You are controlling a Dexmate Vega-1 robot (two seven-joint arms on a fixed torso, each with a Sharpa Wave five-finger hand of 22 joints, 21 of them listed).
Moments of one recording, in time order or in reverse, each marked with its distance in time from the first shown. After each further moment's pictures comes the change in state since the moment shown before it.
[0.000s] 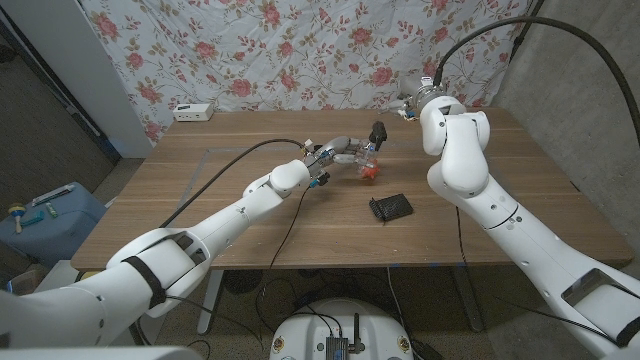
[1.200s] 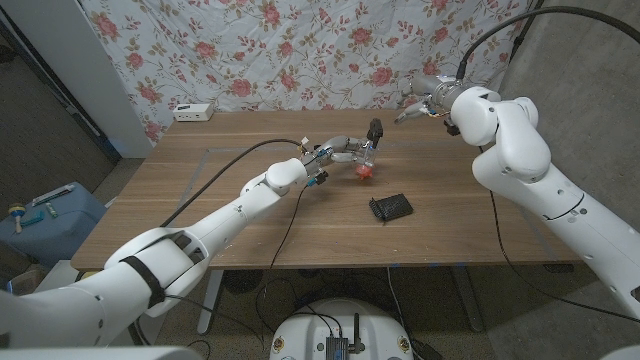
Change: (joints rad) left arm -0.005 0.003 -0.016 0.008 -0.066 -0.003 -0.084; left_hand 0.000 0.000 0.000 0.000 0.000 0.000 0.000 0.000 0.000 0.000 0.000 0.000 -0.002 0.000 0.000 0.000 -0.001 0.004 0.004 0.000 0.000; right arm -0.018 -0.248 0.120 -0.092 0.440 0.103 -0.097; right_hand 0.235 -0.046 0.115 -0.085 0.031 -0.321 -0.131 -0.134 0.005 -0.282 -0.029 0.000 0.013 -0.244 0.013 -0.008 0.000 -0.124 -0.015 0.000 -0.003
